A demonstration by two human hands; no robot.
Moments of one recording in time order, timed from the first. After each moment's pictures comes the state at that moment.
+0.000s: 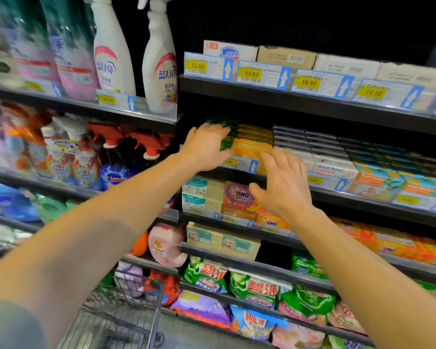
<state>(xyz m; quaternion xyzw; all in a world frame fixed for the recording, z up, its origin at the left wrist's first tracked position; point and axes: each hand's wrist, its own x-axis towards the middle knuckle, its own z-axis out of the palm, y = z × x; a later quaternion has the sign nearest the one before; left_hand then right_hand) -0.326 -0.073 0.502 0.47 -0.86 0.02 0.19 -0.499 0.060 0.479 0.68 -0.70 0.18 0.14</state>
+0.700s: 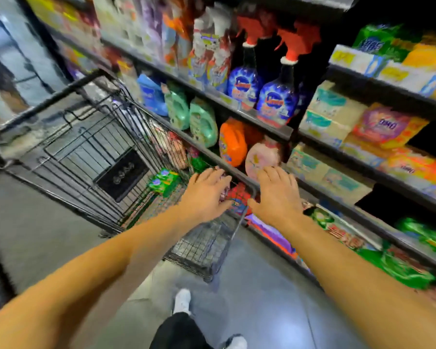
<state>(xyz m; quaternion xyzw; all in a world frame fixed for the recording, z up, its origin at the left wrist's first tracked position) -0.095 0.190 0.270 0.65 -0.75 -0.09 0.03 -0.290 0.160 0.304 0.83 -0.56 0.00 -0.04</state>
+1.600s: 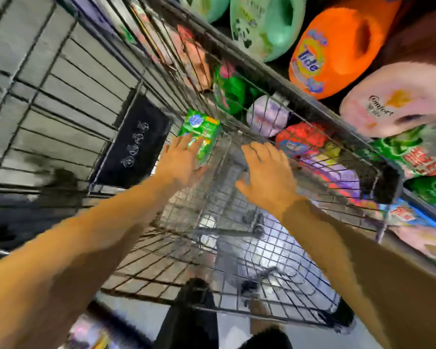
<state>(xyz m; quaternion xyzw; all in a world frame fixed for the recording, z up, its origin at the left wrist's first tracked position) 0.235 0.036 -0.020 0.68 -0.69 -0.25 -0.11 0.016 0.031 0.043 0.81 -0.54 -0.14 -0.19</state>
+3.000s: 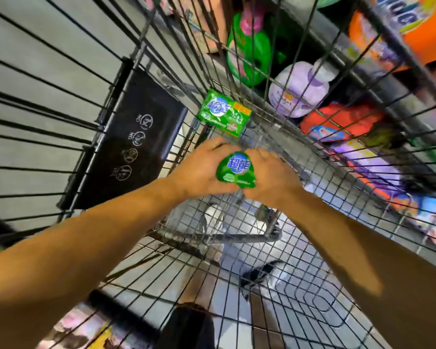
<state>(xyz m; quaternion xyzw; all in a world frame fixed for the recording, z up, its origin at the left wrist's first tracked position) 0.240 0.024 -0.110 0.56 -0.70 -0.43 0.12 0.050 -0.006 -0.090 0.74 -0.52 -0.20 -0.37</state>
